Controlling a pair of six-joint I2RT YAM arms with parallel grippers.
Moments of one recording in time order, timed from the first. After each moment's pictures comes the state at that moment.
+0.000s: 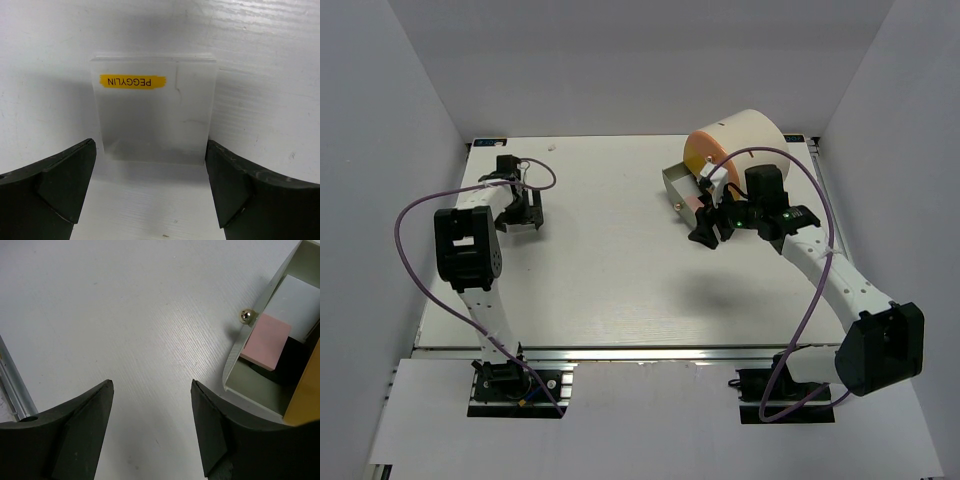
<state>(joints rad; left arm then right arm) 0.06 2.04 1.46 -0.60 -0.17 -0.04 0.37 1.31 1.08 -0.45 -0.61 -0.37</state>
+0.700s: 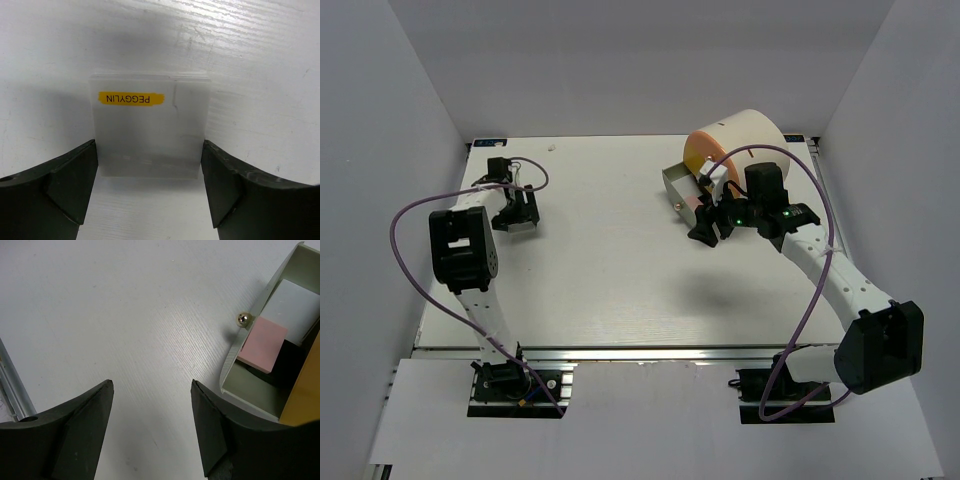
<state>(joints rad) 0.11 2.04 1.42 -0.49 -0.04 -0.11 0.37 1.32 1.10 -0.45 -0.61 -0.37</state>
